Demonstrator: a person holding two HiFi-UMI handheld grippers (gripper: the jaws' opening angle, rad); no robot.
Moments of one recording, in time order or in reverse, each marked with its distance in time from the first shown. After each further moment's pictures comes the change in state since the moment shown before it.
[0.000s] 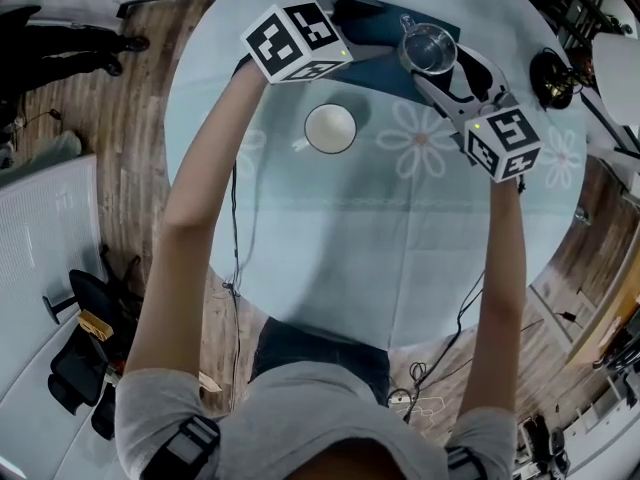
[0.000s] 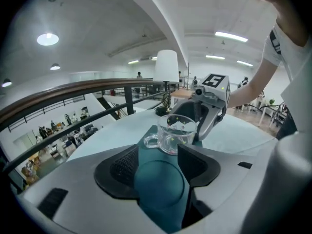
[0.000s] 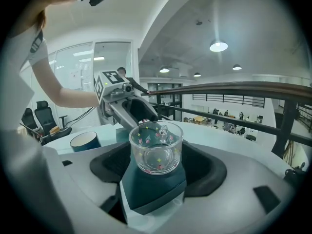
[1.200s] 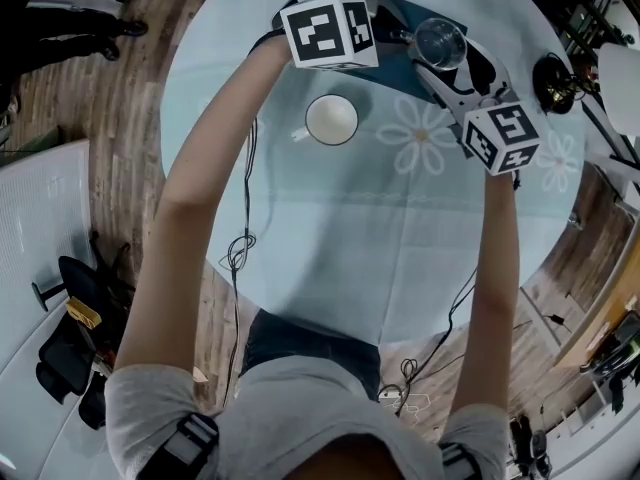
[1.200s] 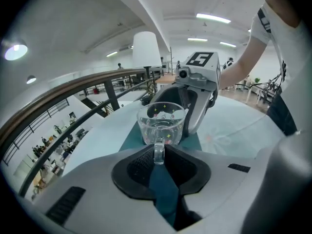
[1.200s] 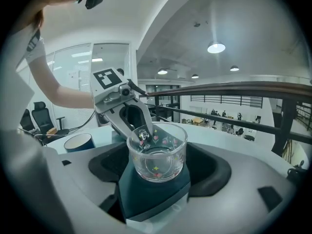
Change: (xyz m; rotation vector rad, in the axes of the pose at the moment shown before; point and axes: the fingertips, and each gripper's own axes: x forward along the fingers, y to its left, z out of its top) left arm 0.026 -0.020 -0.009 0.206 0.156 -0.112; right arm 0.009 -0.005 0.002 0.014 -0.023 -0.022
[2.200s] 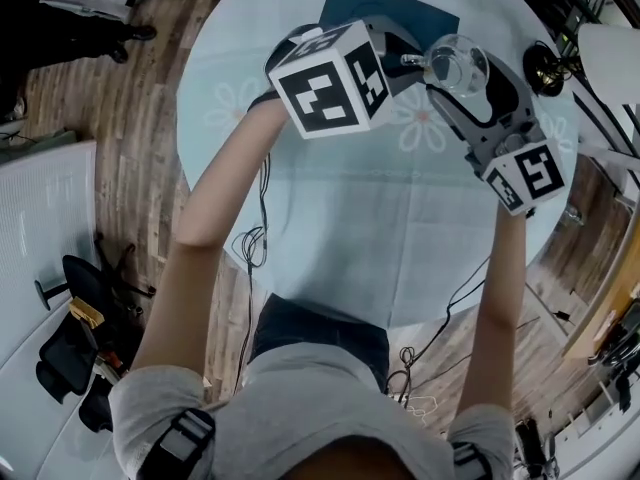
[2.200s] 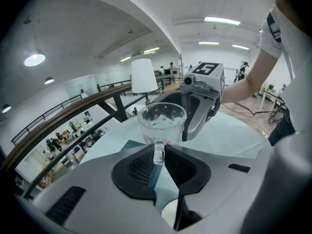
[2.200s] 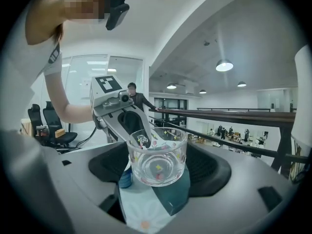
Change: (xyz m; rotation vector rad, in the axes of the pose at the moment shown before) left arm -0.076 -0.084 0.080 -0.085 -0.043 0.143; right arm -0.092 0.076 0.074 -0.102 -0.162 0.063
